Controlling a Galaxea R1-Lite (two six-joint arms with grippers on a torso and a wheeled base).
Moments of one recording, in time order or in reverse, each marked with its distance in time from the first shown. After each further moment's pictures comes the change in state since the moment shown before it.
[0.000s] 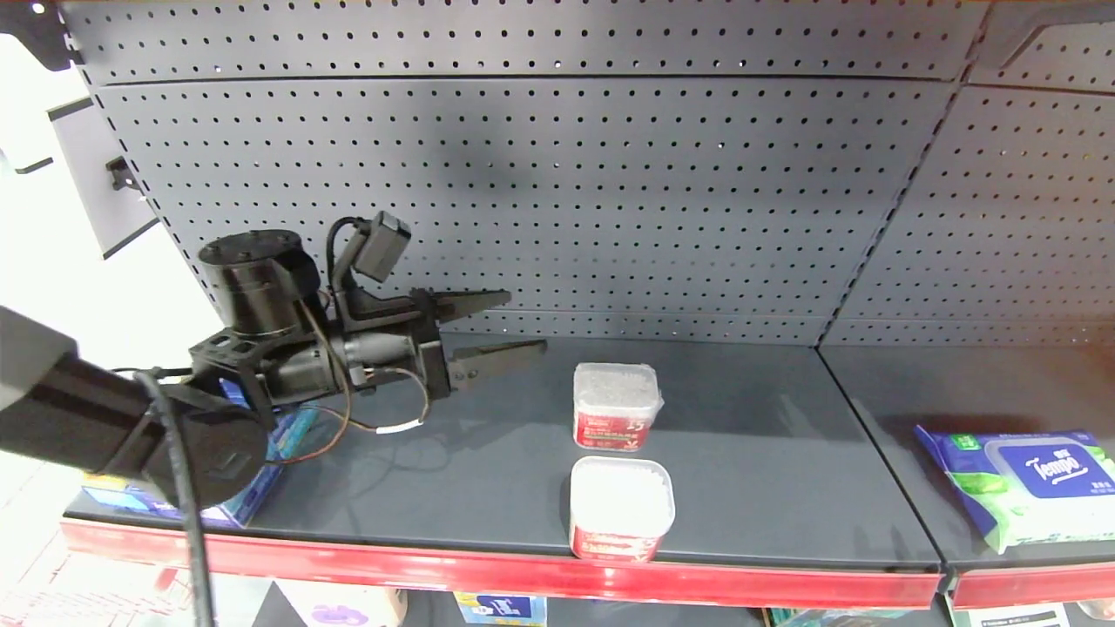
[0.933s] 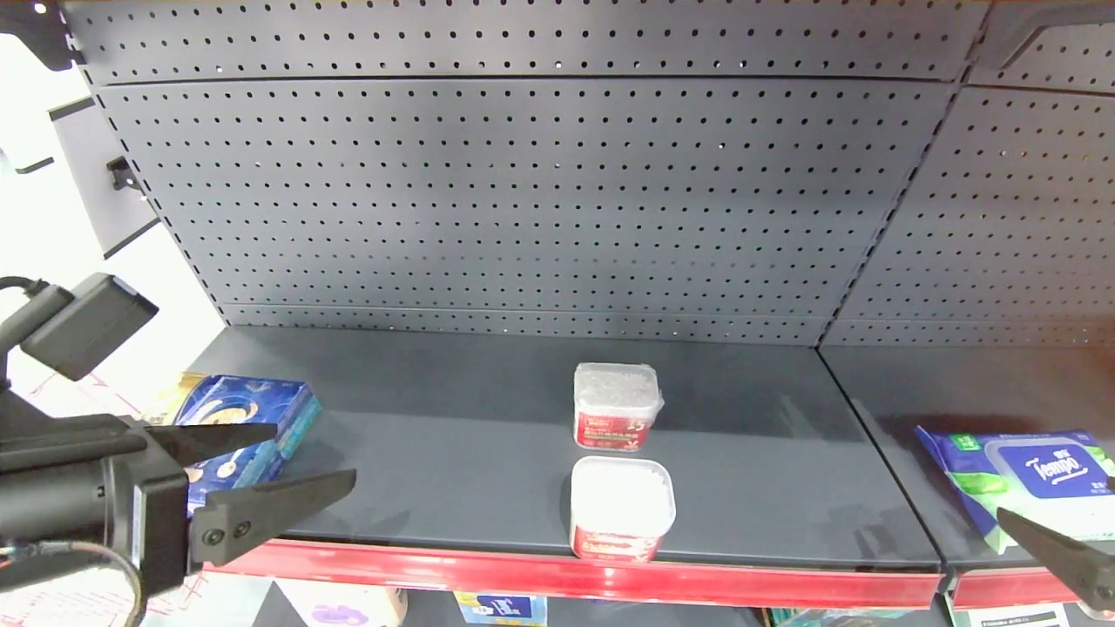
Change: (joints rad) left arm -0.053 -0.760 0.057 1.228 0.586 0.007; right arm -0.030 0.241 0.029 -0.010 0.199 0.071
